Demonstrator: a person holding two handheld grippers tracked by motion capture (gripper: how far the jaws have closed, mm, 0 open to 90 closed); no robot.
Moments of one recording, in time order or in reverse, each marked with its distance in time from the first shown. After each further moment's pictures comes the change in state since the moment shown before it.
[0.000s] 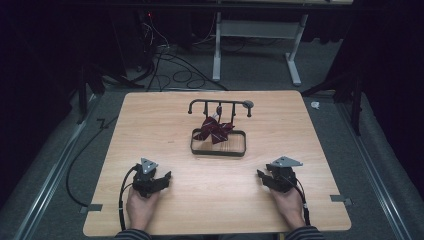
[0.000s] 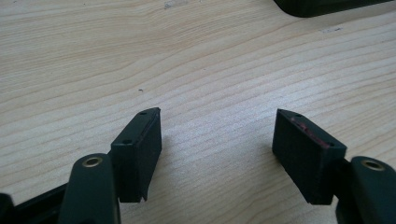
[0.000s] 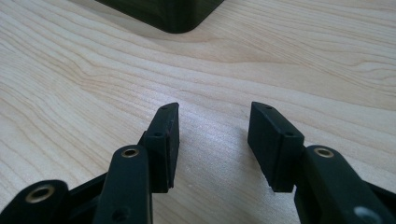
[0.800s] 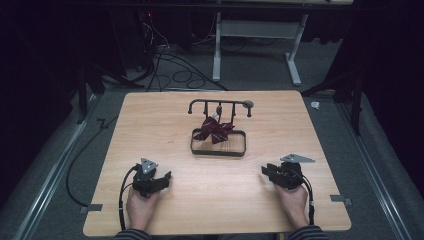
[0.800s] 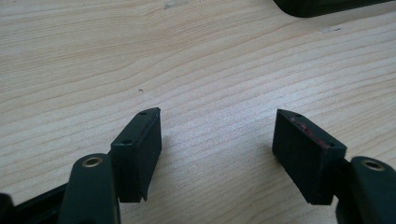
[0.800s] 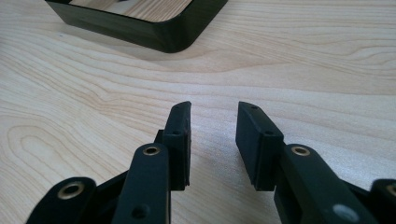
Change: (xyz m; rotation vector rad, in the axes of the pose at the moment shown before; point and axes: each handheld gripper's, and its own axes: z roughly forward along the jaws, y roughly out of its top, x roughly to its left) left arm 0.000 0.000 0.000 0.000 -0.001 0.000; right arm -0.021 0.000 -0.007 -0.037 0.119 0.167
